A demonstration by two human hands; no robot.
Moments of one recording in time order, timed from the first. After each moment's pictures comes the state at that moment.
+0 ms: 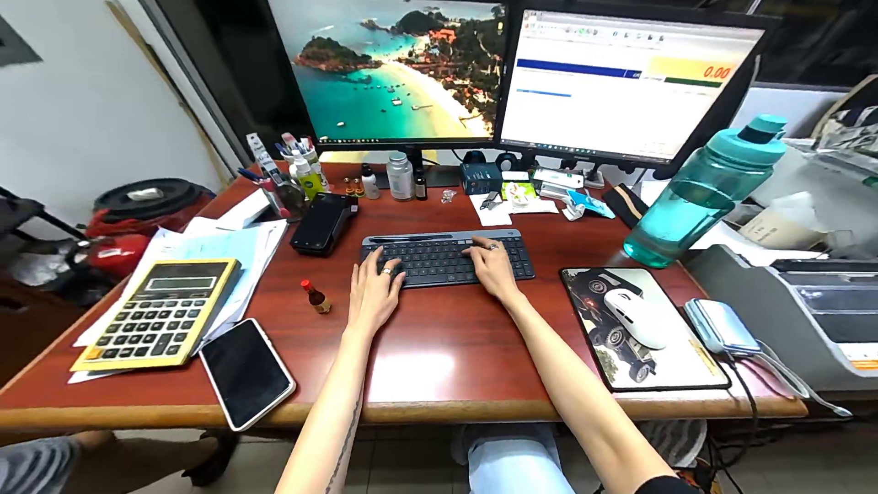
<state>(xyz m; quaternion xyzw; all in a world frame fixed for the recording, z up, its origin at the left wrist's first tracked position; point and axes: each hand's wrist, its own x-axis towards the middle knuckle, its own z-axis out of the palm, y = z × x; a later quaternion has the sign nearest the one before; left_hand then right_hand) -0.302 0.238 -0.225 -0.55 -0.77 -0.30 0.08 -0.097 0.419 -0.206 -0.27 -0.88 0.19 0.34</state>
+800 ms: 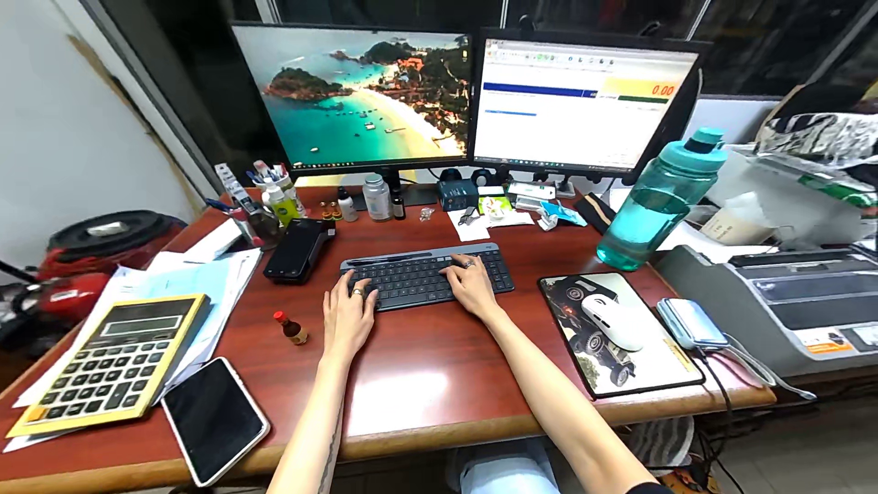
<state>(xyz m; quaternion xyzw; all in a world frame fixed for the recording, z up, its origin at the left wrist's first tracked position) -0.310 0.240 -0.228 -0.53 -0.77 -0.34 0.11 -0.099 0.418 -0.214 -0.27 -0.89 0.15 0.34</state>
